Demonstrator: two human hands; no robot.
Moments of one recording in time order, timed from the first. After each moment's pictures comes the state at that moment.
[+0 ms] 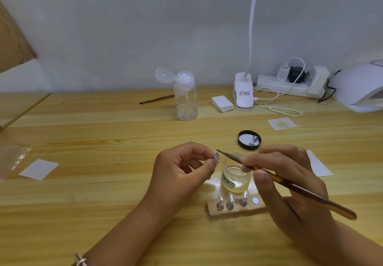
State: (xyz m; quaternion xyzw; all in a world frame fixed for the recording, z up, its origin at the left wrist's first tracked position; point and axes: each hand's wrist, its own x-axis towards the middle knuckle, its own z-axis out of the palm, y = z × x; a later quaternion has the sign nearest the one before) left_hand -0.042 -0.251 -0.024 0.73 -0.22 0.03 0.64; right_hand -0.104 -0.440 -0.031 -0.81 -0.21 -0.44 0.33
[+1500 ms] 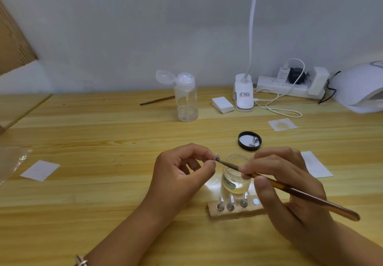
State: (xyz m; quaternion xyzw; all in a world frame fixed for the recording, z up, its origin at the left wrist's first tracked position) left_hand -0.041 -0.251 -0.025 0.74 -0.22 0.05 0.63; right_hand -0.106 -0.437 -0.031 -0.81 -0.22 -0.42 0.34
